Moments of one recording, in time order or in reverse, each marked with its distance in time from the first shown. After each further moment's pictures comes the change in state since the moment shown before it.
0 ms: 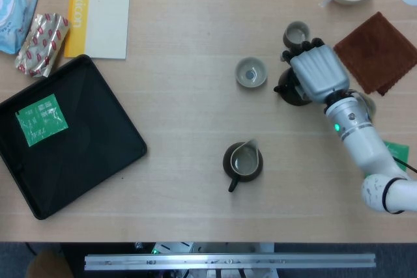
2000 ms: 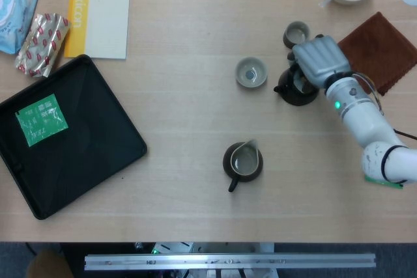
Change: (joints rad) left arm 0.018 0.018 -0.003 -0.012 -0.011 0.008 0.002; right arm 0.212 0.115 -0.051 -0.017 0.355 -0.143 0.101
